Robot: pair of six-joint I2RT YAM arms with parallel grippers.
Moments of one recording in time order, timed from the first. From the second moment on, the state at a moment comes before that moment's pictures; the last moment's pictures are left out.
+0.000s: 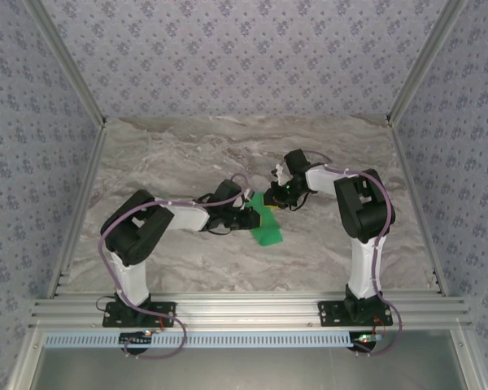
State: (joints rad) left arm -0.75 1.88 0.91 0.14 0.43 -0.70; right arm 0.36 2.03 1.24 -0.47 -0.62 0.36
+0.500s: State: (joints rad) left arm -0.80 1.82 0.86 0.10 0.43 -0.67; right arm 0.36 2.03 1.24 -0.47 -0.62 0.36
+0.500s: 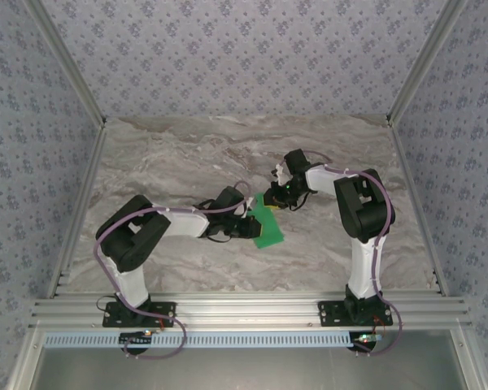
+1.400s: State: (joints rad) left arm -0.94 1.77 0.78 0.12 0.40 -0.73; right arm 0.36 2.03 1.24 -0.47 -0.62 0.36
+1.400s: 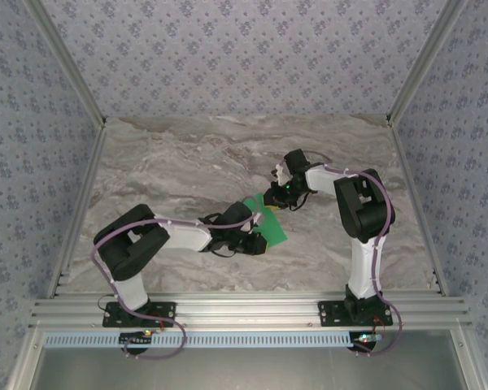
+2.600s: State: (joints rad) left arm -0.87 1.86 0.91 0.07 0.42 -0.74; right arm 0.36 2.03 1.25 -0.48 -0.64 0.36
